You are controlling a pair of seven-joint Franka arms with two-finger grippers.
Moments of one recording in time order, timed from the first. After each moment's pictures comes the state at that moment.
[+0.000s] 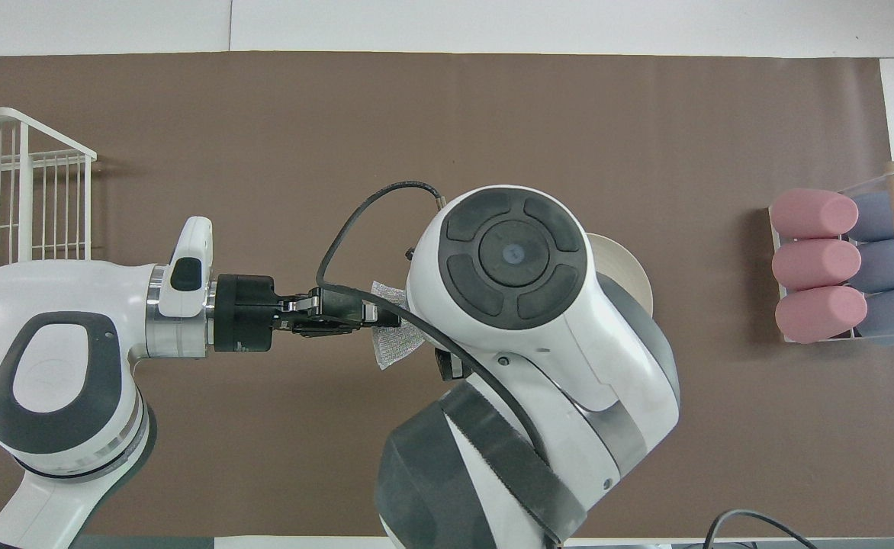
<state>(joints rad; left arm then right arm) -0.23 -0.18 -0.11 -2.24 -1.39 1.93 0.27 0.66 0.17 -0.01 -1.53 0.11 1.75 2.11</state>
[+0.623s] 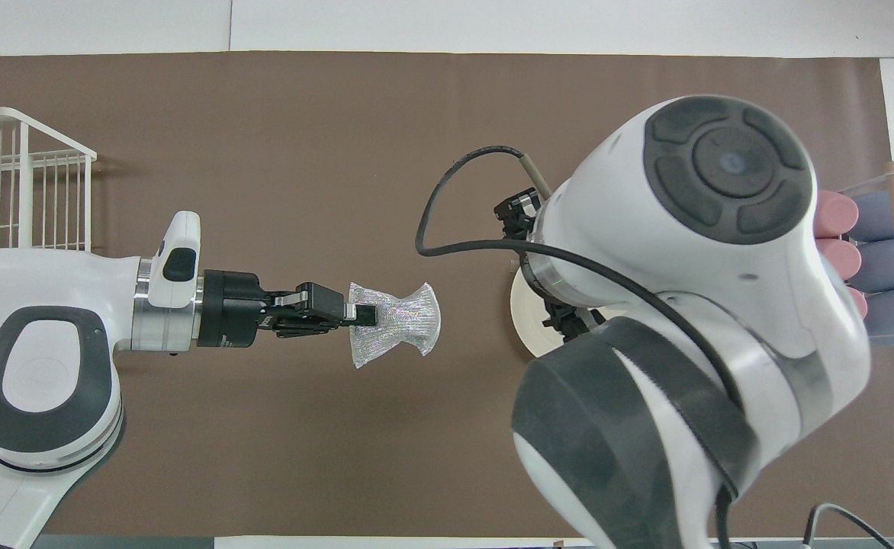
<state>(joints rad) -0.22 -0.18 -0.09 -2.21 -1.13 1.94 0.09 0.49 0.08 -0.02 -1.54 0.10 1.63 1.51</state>
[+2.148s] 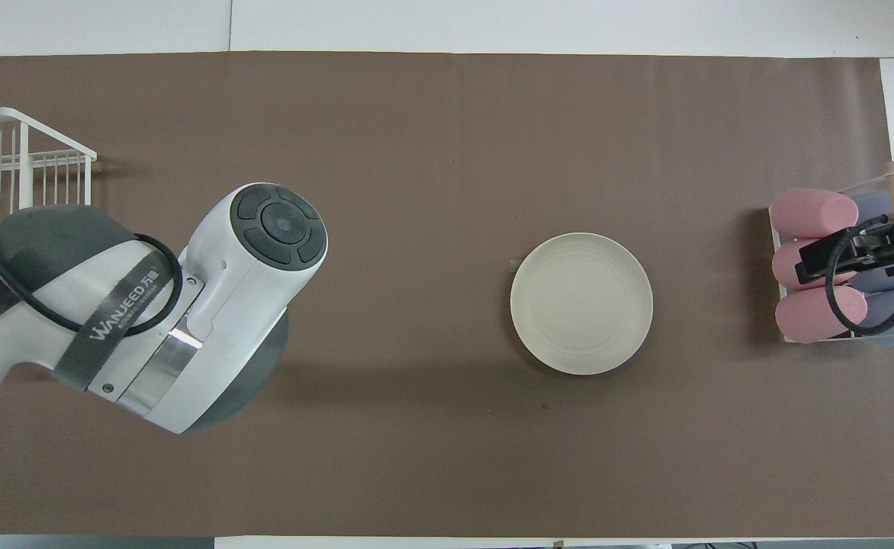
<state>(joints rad) -0.41 0.05 -0.16 -1.82 0.50 1.36 -0.63 0.09 -0.01 -0.11 -1.59 -0.01 1.42 -0.09</state>
